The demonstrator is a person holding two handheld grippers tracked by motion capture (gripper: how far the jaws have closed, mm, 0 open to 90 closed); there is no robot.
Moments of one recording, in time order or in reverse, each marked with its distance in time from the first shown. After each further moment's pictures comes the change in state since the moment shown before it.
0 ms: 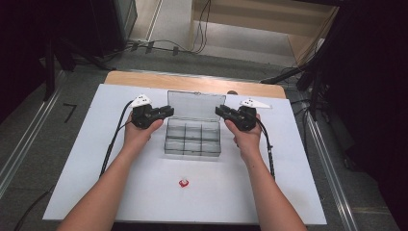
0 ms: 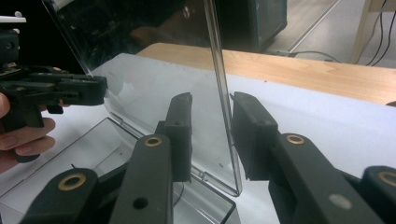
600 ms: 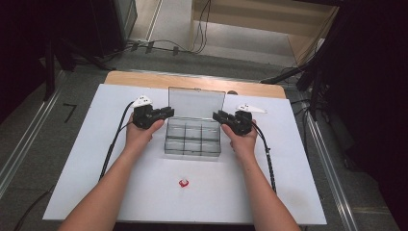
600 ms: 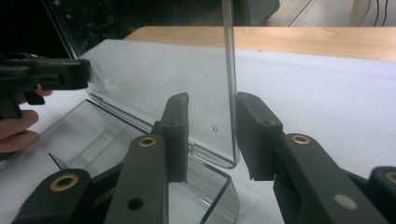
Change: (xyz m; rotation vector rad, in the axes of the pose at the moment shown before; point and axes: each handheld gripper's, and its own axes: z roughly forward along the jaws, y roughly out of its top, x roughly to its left) left arm 0.003 -0.005 0.006 0.019 0.014 -0.039; right arm -0.004 -0.024 0.015 0.038 -0.036 0.055
